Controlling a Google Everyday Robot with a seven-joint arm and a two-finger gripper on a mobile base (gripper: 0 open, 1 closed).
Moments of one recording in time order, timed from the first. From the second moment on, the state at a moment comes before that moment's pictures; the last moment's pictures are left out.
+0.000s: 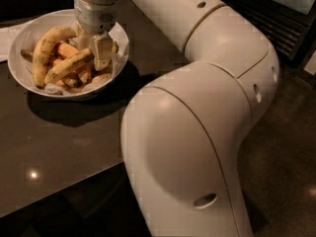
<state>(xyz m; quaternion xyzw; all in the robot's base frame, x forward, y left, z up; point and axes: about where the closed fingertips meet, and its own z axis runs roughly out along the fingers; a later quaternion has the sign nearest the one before) 0.630 0.150 0.911 -0.90 0.41 0.06 0.11</state>
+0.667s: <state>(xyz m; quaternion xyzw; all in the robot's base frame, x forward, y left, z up) 0.630 0.150 0.912 -0.90 0.41 0.06 0.11</state>
